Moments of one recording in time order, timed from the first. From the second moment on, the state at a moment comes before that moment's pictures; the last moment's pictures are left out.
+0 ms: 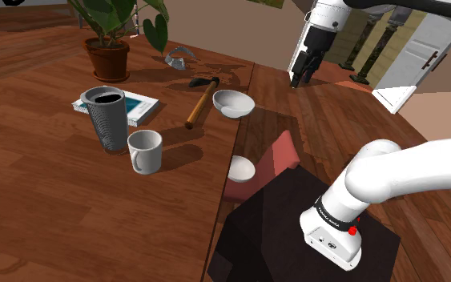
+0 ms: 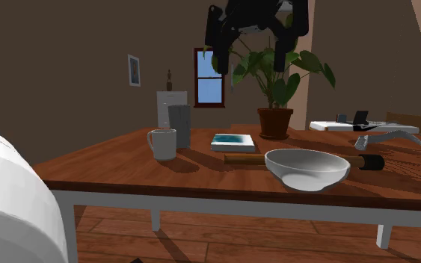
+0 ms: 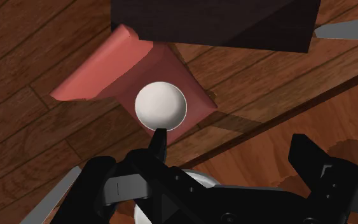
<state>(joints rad) 0.02 -0.76 -0.07 -2.32 -0.02 1.55 -0.09</state>
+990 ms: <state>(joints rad) 0.11 -0.55 0.17 -2.31 0.13 1.76 0.19</state>
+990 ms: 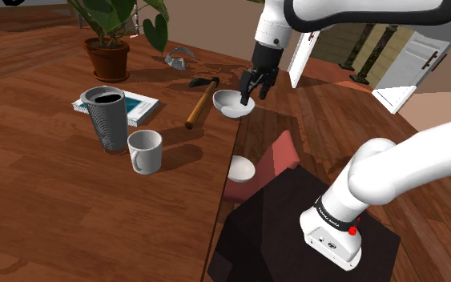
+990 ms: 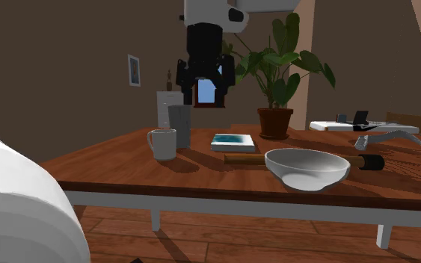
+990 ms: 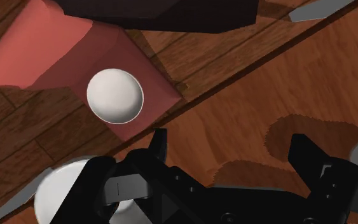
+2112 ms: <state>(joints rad) 0.18 -0.01 0.43 -1.98 0.07 1.96 0.59</state>
